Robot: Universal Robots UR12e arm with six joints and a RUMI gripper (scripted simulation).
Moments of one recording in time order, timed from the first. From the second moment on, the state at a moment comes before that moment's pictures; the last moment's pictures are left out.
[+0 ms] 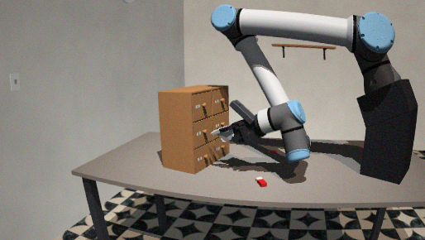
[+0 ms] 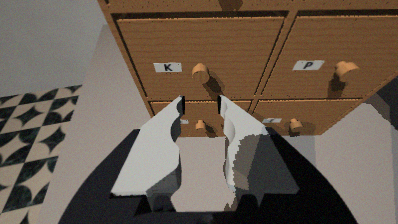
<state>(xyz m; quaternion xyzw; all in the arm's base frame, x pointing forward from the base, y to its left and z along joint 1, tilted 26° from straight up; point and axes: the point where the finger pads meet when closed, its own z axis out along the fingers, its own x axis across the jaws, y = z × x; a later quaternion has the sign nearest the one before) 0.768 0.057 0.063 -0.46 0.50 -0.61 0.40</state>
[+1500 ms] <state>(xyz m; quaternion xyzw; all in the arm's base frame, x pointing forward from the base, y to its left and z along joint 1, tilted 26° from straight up) 0.772 0.057 0.065 -0.46 0.50 -0.61 0.40</state>
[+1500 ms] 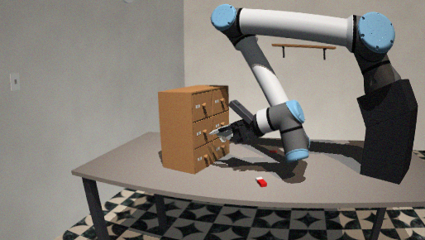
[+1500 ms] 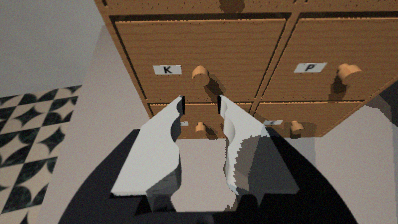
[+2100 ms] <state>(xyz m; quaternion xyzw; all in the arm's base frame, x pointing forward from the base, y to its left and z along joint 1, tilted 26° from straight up) 0.786 0.054 0.071 -0.46 0.50 -0.61 0.40</state>
